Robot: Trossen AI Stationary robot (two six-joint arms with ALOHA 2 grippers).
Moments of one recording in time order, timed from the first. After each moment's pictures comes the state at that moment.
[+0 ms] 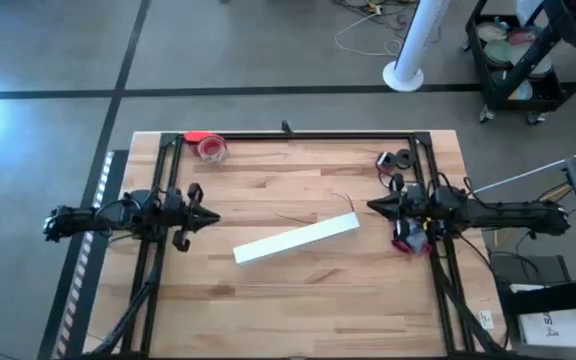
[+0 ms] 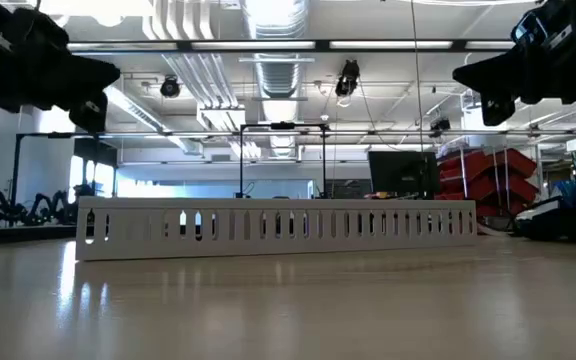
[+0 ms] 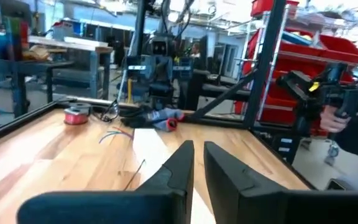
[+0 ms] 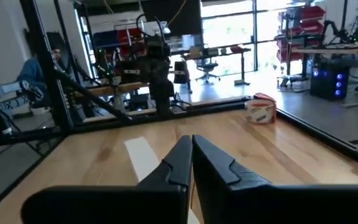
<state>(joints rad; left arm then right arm) 0.02 0.00 0.02 0.06 0.08 -0.17 -0.09 0.26 0.04 0.30 -0.03 0.13</state>
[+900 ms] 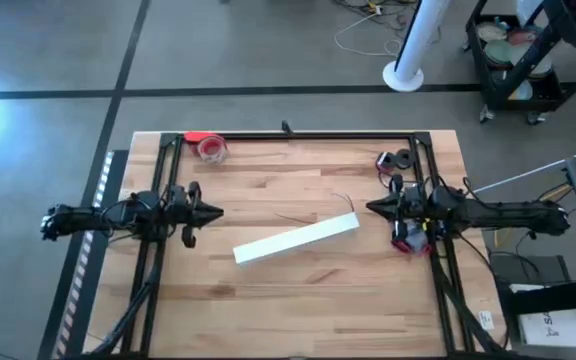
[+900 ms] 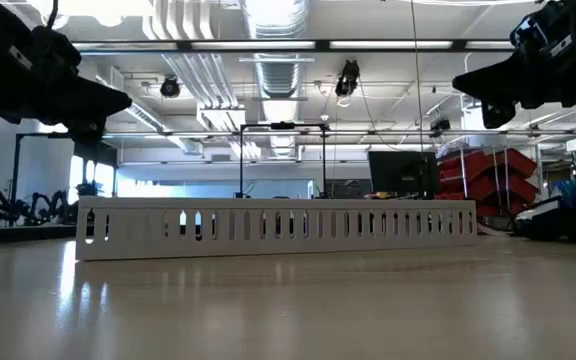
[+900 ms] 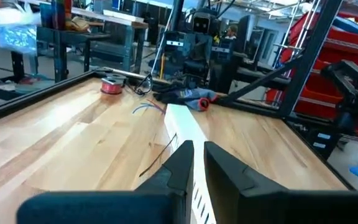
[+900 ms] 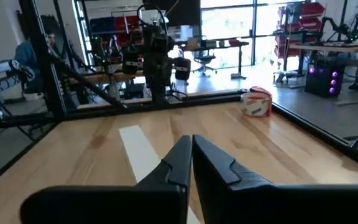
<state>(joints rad) 0.02 0.08 0.02 0.01 -0.04 -0.22 -0.09 0.27 0.05 0.26 -0.03 0.09</state>
